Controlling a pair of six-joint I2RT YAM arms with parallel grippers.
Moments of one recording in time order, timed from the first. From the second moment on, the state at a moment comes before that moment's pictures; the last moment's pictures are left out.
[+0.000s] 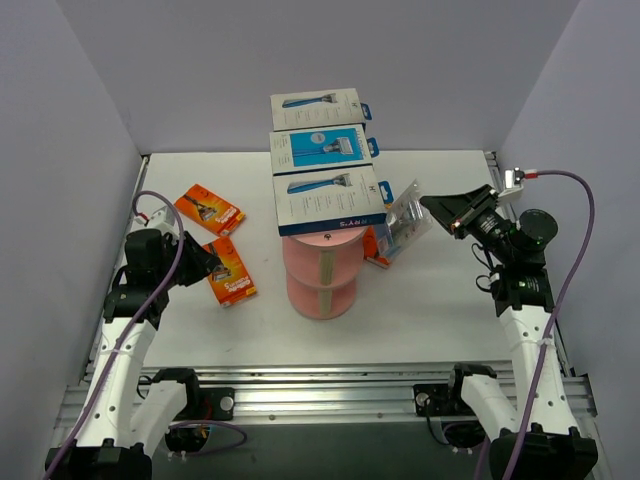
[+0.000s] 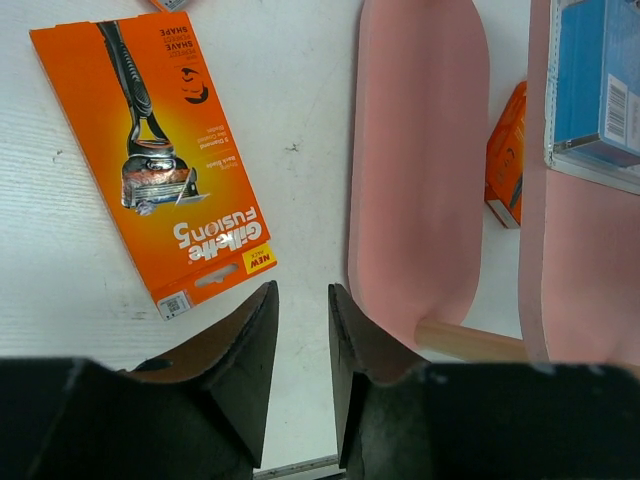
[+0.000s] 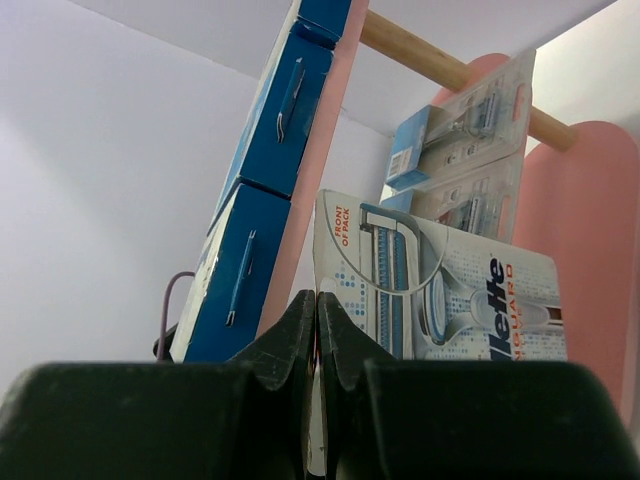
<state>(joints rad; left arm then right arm) -0.02 0.84 0.80 -0.56 0.25 -0.54 -0.12 0.86 0.83 0.08 -0.74 1.13</state>
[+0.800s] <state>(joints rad) 0.02 0.84 0.80 -0.56 0.27 -0.54 -0.12 0.79 0.70 0.17 -0.75 1.28</state>
